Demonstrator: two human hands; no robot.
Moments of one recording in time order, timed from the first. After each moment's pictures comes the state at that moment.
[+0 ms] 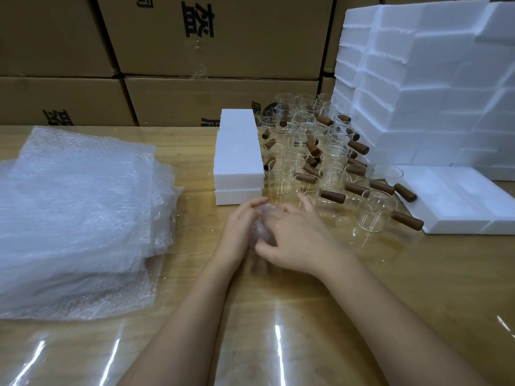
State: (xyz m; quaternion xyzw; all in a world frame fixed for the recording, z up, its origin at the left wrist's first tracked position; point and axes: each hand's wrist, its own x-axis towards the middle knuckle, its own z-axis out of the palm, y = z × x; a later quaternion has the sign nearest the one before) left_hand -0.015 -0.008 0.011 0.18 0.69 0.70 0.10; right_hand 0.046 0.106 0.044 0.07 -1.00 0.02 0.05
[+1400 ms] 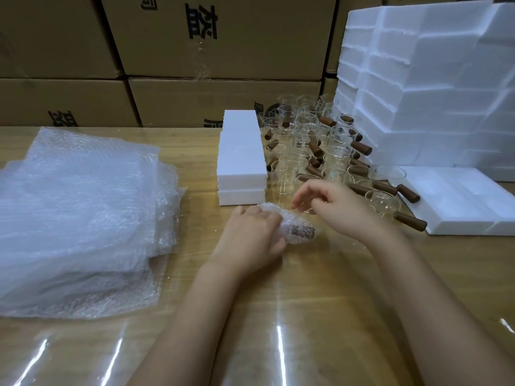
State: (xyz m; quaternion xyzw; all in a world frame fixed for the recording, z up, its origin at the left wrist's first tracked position) left_hand -0.005 -0.014 0.024 0.42 0.89 0.08 -0.15; right_hand 0.050 0.159 0.077 -0.02 -0.90 0.42 0.07
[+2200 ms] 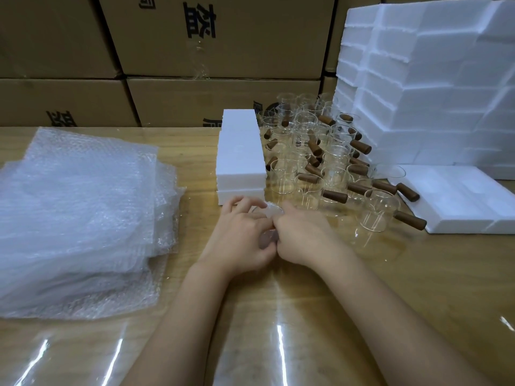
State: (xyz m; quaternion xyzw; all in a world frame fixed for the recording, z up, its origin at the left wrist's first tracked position) left_hand -0.008 -0.030 0.026 0.45 0.87 0.15 -0.17; right_hand 0.040 0.101 0.051 -0.01 -1.00 -0.02 0.00
